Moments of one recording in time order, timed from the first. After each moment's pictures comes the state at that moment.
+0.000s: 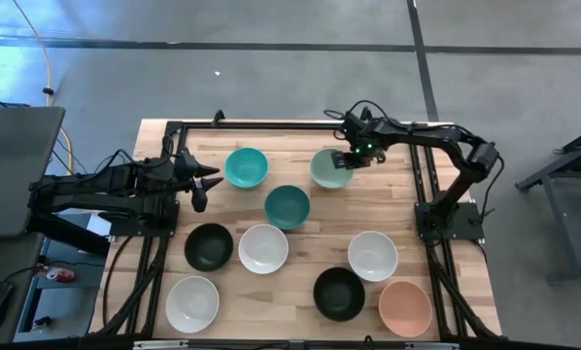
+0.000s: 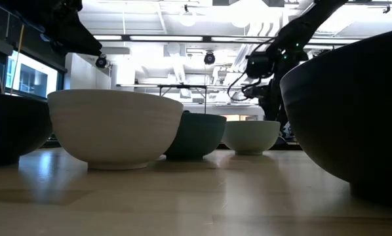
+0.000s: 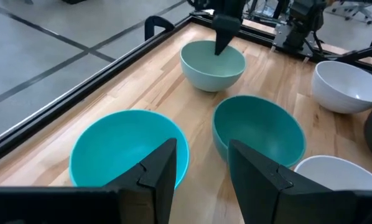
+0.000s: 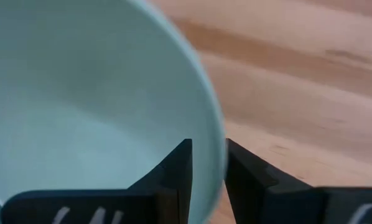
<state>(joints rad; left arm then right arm) 0.19 0.49 0.55 -0.53 -0.31 -0.28 -0.64 1.67 1.06 -0.74 -0.17 0.69</state>
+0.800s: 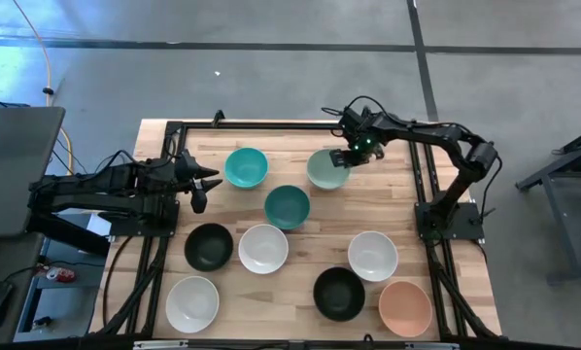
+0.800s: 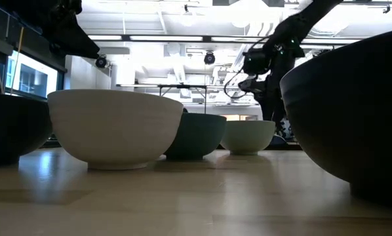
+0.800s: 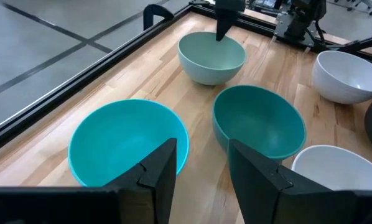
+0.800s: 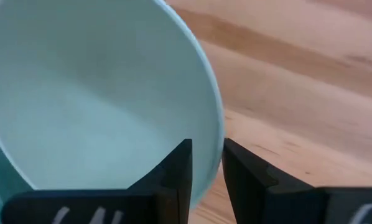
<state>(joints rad) 0.19 0.49 0.55 -0.56 -0.30 -0.29 -0.64 1.67 1.15 -0.84 -0.20 0.62</state>
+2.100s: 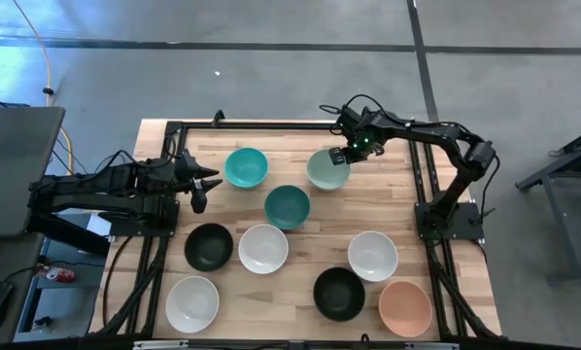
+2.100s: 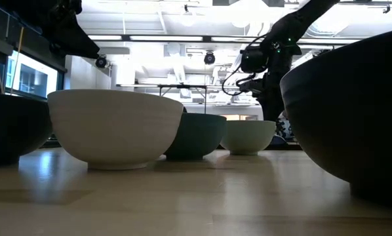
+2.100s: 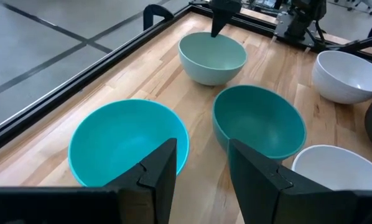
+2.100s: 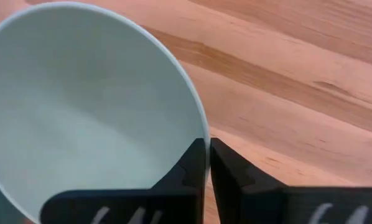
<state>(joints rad) 0.19 0.49 0.55 -0.56 -0.30 -0.29 -0.63 1.69 1.18 -0.84 -0.13 0.62</state>
